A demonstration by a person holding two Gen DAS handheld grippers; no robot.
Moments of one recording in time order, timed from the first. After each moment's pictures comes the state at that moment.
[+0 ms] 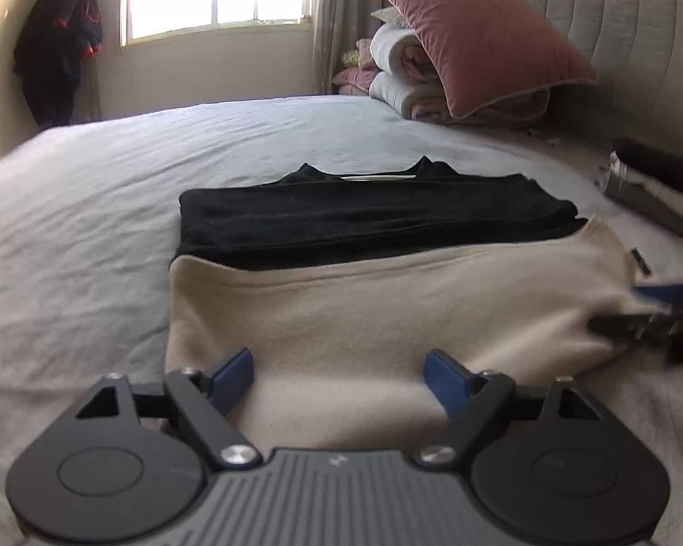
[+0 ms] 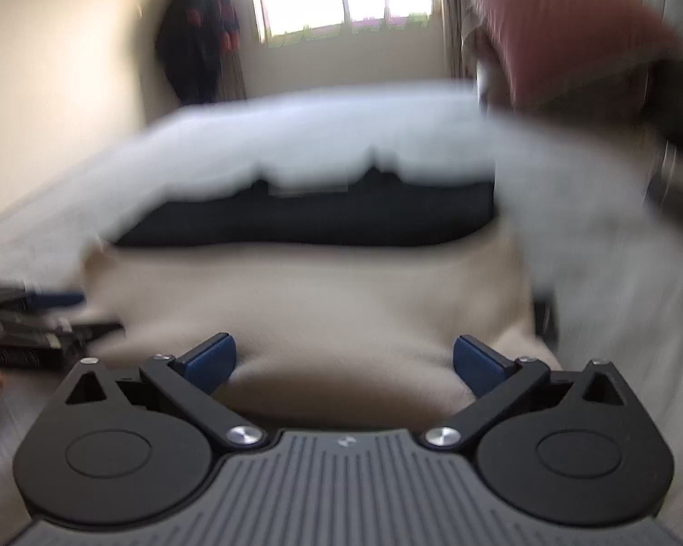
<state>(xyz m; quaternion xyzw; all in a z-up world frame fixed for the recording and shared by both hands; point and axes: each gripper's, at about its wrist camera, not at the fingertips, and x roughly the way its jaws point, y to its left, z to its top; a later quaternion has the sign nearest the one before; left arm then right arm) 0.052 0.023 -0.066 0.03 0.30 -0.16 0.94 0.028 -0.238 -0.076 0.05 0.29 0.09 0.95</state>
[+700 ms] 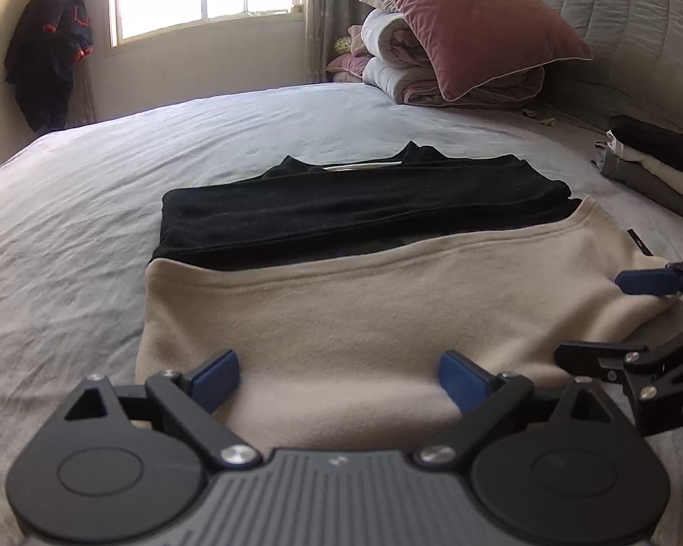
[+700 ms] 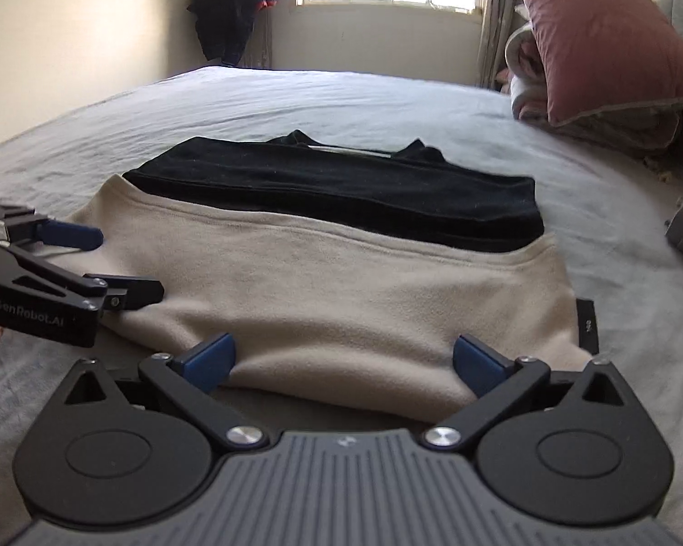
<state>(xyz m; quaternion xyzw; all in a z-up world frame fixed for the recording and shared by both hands) 0.047 -0.001 -0.065 0.07 0.31 -0.15 0.94 0.025 -0.200 -0.080 -0.03 0.30 0.10 0.95</state>
